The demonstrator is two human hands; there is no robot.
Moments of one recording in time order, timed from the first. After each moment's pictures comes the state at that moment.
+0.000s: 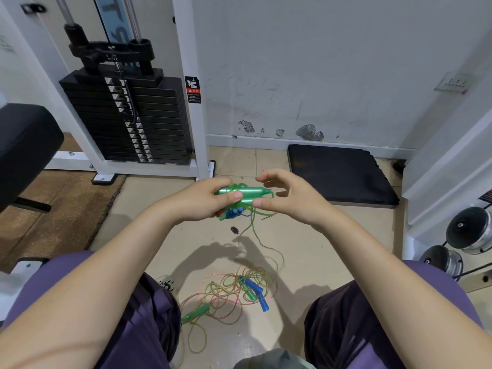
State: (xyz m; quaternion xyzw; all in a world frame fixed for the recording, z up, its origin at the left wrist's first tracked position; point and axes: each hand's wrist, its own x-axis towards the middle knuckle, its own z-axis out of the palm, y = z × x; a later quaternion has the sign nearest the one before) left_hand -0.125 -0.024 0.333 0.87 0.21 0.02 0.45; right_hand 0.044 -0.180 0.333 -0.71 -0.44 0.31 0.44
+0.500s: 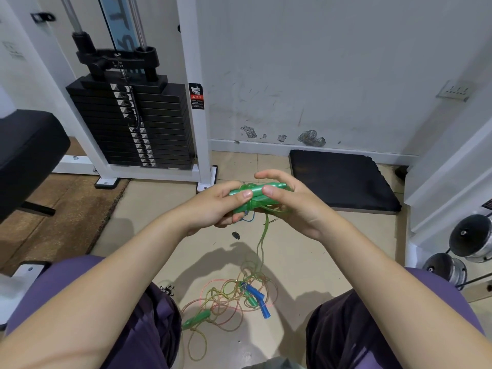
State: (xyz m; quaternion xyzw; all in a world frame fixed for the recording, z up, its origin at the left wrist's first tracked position) left_hand -0.118 -0.037 0.329 0.73 0.14 0.06 0.66; right_hand 0.034 -0.177 0.341 -0.51 -0.32 0.51 0.61
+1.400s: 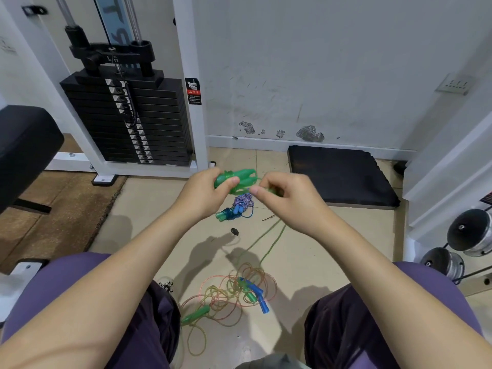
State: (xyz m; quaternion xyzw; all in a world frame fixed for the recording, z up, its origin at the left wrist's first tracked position) left_hand -0.106 -0.029 0.325 0.87 0.34 0.19 0.30; right_hand 0.014 -0.184 0.361 -0.74 -0.53 0.12 0.39
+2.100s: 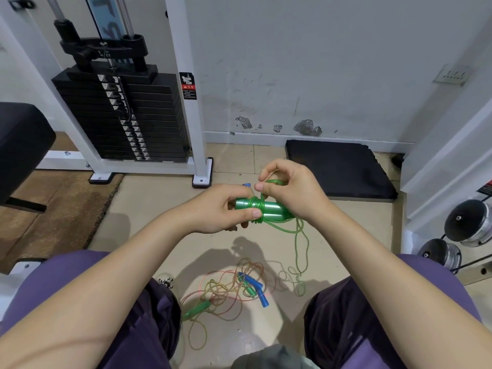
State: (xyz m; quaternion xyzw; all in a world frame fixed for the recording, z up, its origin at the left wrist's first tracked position) left_hand -0.119 -0.056 0.335 0.86 0.10 0.04 0.50; right_hand 0.027 -0.182 0.354 -0.74 -0.43 0.22 0.47
